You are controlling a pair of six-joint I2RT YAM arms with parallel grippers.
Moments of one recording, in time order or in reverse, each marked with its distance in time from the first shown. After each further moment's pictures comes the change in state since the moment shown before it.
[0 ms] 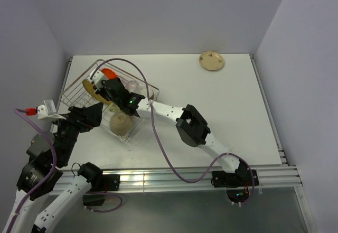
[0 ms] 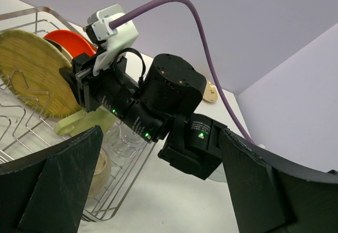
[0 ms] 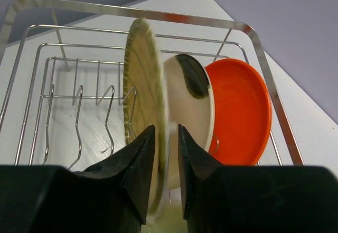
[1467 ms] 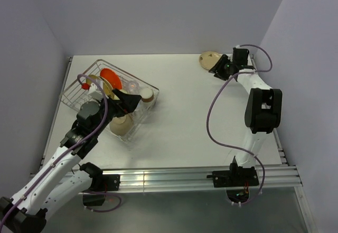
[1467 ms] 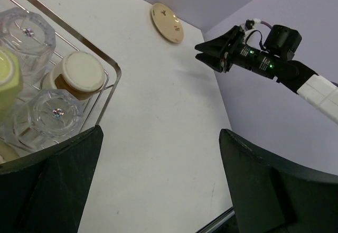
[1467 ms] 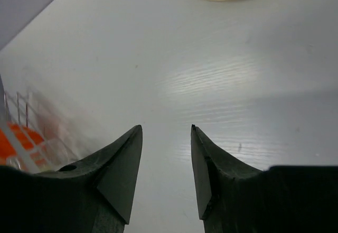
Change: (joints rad) left arm 0.000 0.375 -0.222 0.458 0.308 -0.185; right arm -1.084 -0.558 -0.748 -0.322 -0.630 0.739
